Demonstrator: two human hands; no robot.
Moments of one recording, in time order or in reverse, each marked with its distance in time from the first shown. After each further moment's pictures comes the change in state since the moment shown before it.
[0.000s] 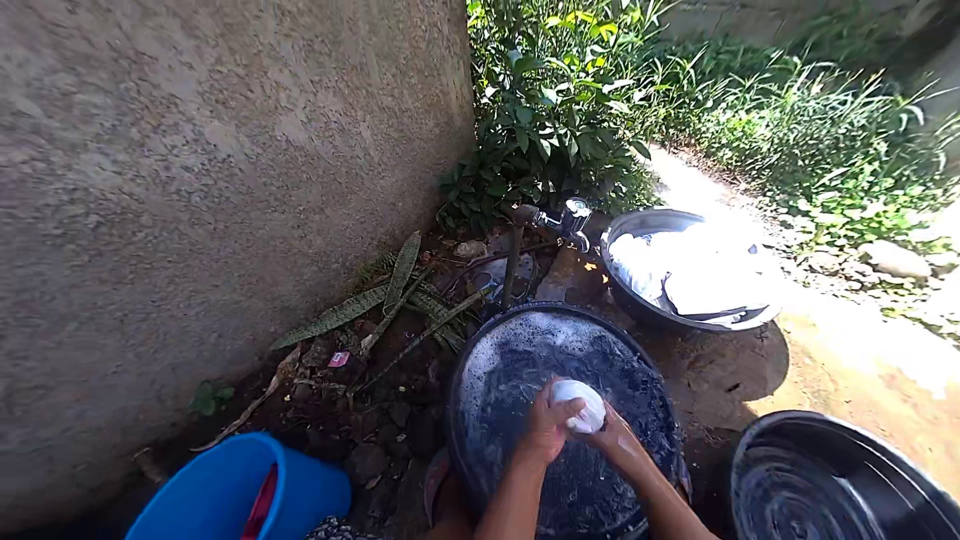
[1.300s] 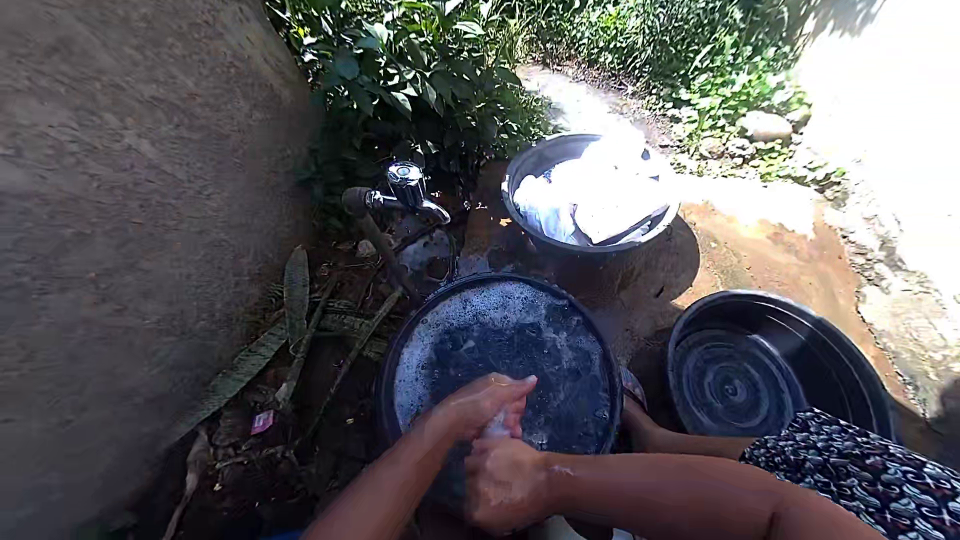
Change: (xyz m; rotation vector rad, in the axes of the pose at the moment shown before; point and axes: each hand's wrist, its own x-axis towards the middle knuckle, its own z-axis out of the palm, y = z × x) left_hand 0.041 0.046 0.042 0.834 -0.524 -0.865; right_hand -0.050 -0.065 0.042 -0.877 -0.346 -1.154
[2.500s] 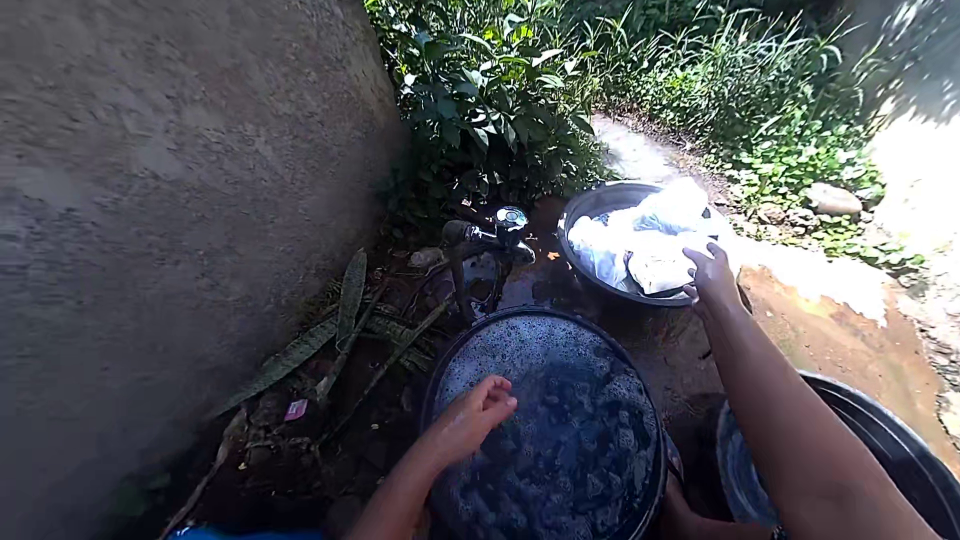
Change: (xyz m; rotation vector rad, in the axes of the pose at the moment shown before) left_hand -0.064 -0.007 -0.072 0.341 0.484 0.207; right_hand -0.103 0.287 -0.153 0.679 1.197 1.466
